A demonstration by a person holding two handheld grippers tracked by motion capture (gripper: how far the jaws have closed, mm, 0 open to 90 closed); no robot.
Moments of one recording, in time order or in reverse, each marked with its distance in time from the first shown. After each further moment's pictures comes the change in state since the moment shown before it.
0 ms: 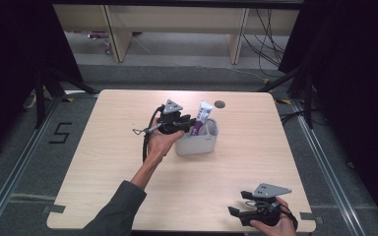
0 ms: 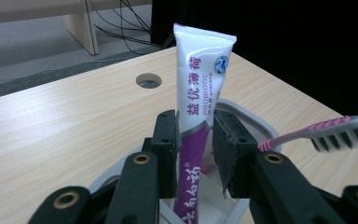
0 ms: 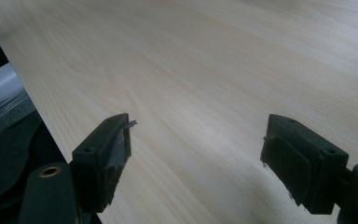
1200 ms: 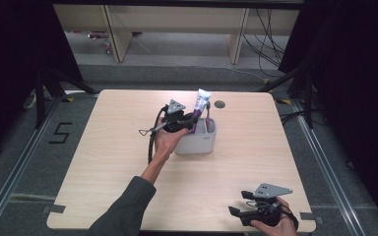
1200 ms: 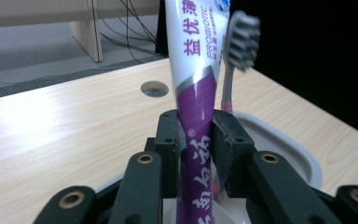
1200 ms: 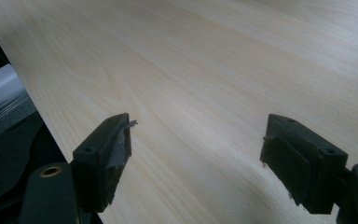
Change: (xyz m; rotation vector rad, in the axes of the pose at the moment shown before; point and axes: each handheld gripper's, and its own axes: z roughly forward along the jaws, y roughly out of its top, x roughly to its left) left arm 0.010 -0.011 0.031 -0.061 0.022 -0.032; right arm 0.001 0.000 -0.001 -0.006 0.012 0.013
